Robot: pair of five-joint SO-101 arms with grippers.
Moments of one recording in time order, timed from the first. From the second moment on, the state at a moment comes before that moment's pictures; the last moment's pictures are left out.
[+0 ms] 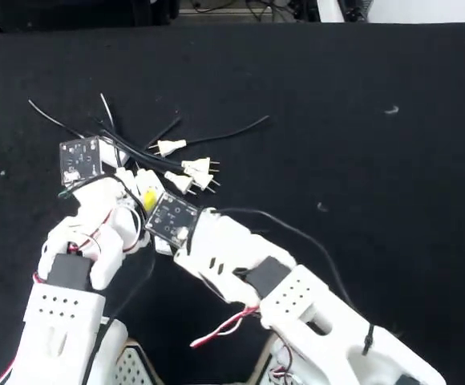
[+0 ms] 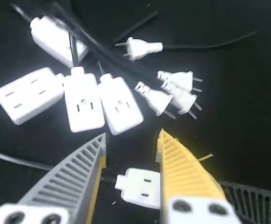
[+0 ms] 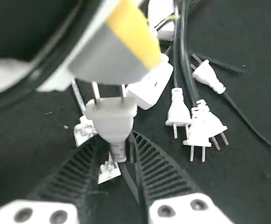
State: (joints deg) left arm 4.3 -67.6 67.2 50.5 16.0; right arm -43.6 -48.7 72.2 24.1 21.9
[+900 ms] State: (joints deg) left arm -7.6 -67.5 71.1 45.8 15.8; right arm -43.9 -58.9 75.8 24.1 21.8
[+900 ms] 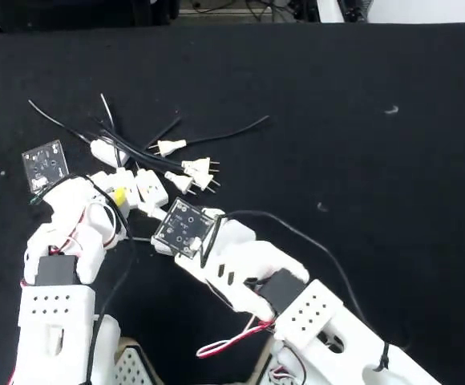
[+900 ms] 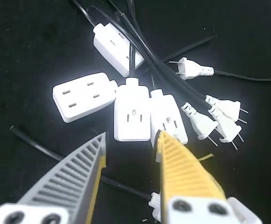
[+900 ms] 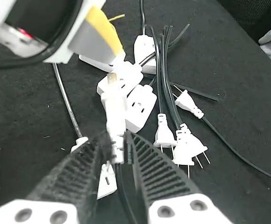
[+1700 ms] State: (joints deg) left arm 2.7 -67.5 68.0 47.6 11.8; right arm -44.0 -59.8 75.8 25.5 21.8
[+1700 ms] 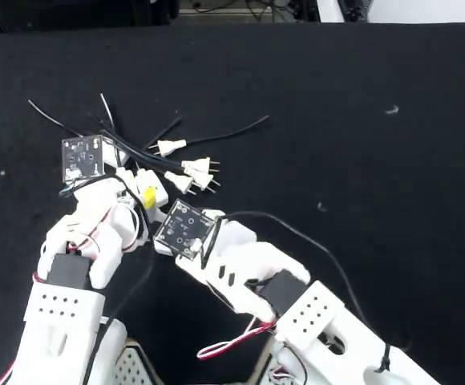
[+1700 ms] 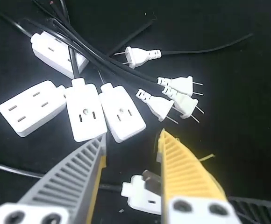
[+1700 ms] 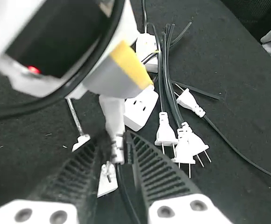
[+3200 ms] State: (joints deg) left arm 1.2 -67.5 74.5 41.2 11.4; right arm -43.9 -59.8 71.7 30.4 21.3
